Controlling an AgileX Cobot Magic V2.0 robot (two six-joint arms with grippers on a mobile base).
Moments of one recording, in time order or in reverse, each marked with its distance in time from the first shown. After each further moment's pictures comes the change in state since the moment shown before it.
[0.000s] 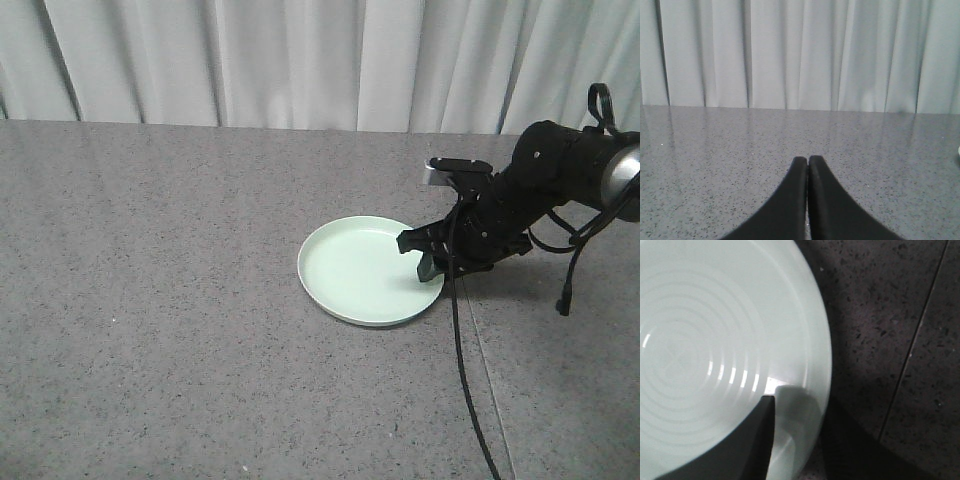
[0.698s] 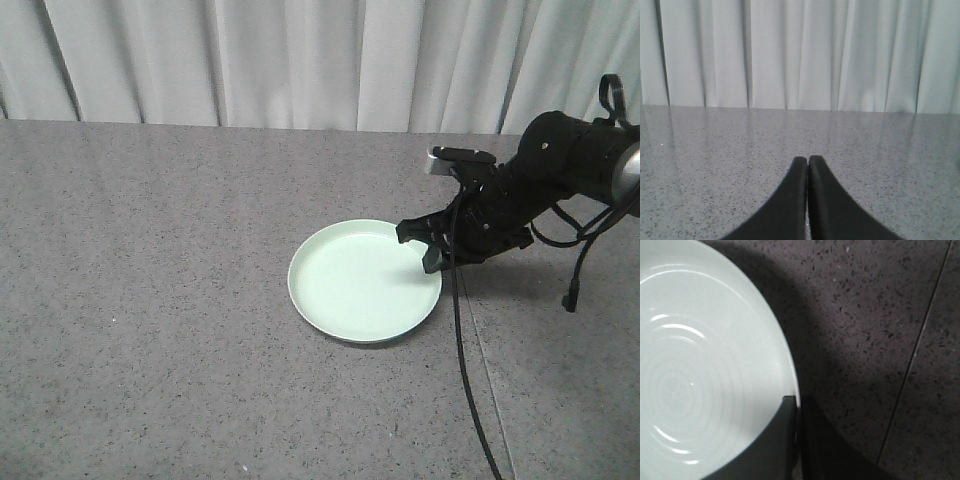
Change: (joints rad) left arm 0.000 0.000 0.000 0.000 0.000 0.000; right arm 0.000 -0.050 0.000 0.026 0.007 0.005
